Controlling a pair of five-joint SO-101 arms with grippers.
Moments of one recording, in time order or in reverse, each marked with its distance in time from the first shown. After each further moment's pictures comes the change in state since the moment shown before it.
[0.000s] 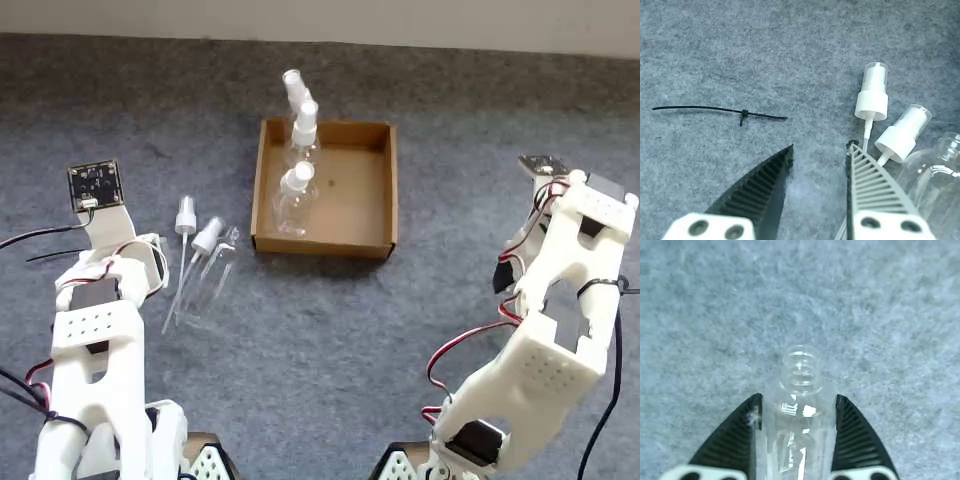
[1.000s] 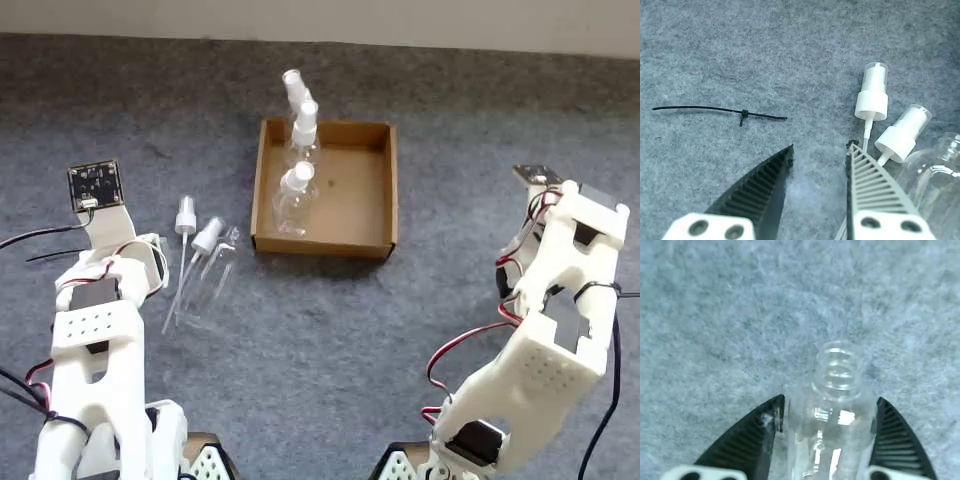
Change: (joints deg) left arm 0.0 0.0 0.0 0.0 0.0; right arm 0.0 0.2 5.9 -6.7 0.0
